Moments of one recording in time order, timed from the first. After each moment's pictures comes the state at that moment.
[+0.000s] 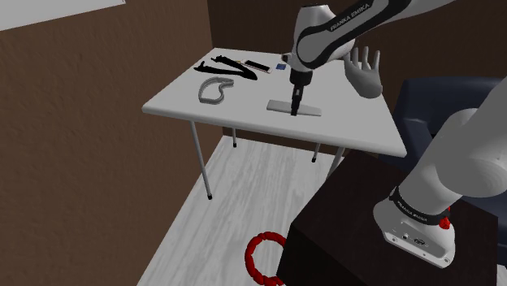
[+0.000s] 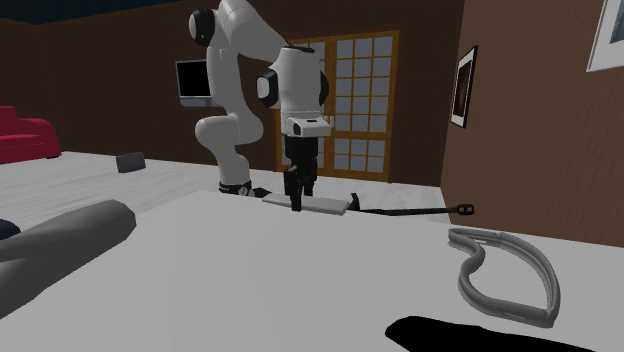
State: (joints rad) arm 0.07 -0.12 -0.18 -2.40 -0.01 2.29 -0.59
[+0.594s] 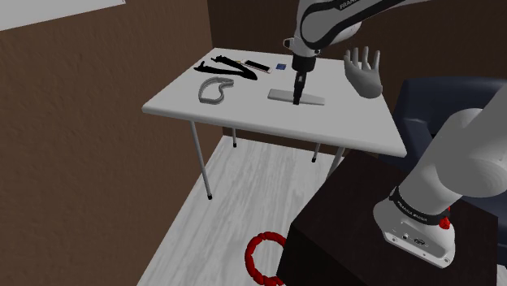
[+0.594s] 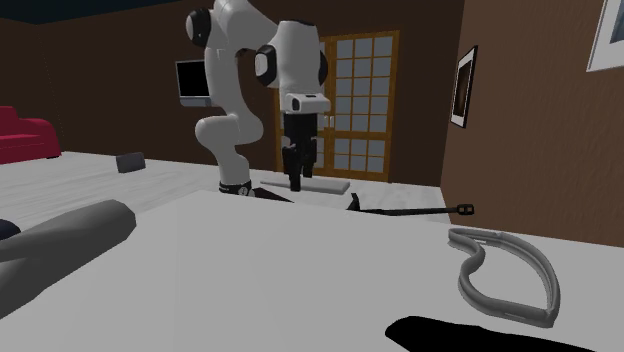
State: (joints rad) arm 0.07 -0.18 -0.18 -2.34 -0.02 2.16 -0.58
